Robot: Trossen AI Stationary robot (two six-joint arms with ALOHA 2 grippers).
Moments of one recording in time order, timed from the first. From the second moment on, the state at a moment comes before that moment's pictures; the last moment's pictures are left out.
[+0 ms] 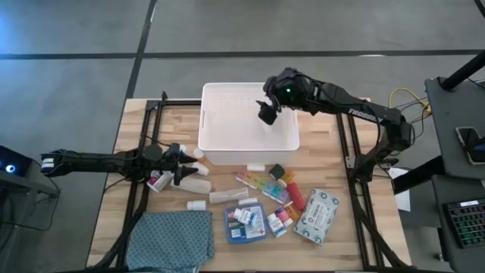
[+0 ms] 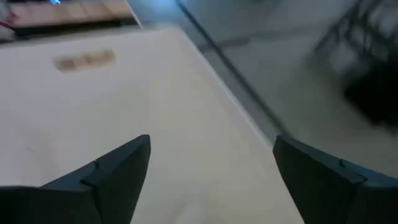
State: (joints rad) left arm 0.10 0.44 0.01 0.02 0.00 -0.45; right arm -0.29 1.59 1.71 -0.71 0.34 -0.07
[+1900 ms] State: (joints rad) left arm 0.10 0.99 0.64 -1.07 -0.37 -1.02; right arm -0.33 1.59 1.75 -0.65 0.40 -0.02
